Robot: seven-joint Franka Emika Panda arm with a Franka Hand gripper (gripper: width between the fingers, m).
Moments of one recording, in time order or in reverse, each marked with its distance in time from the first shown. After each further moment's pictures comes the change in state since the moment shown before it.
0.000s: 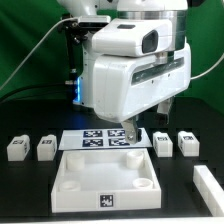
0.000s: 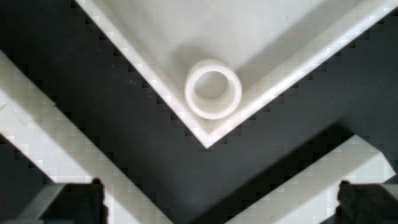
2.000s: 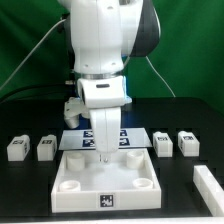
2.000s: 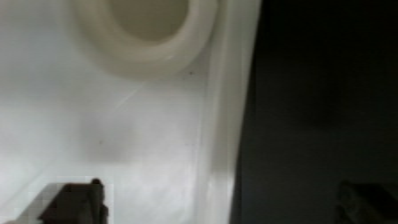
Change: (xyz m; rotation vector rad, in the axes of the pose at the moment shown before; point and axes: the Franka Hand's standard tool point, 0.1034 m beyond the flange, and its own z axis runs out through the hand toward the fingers) arm -0.136 -0.075 0.105 0.032 0.018 -0.715
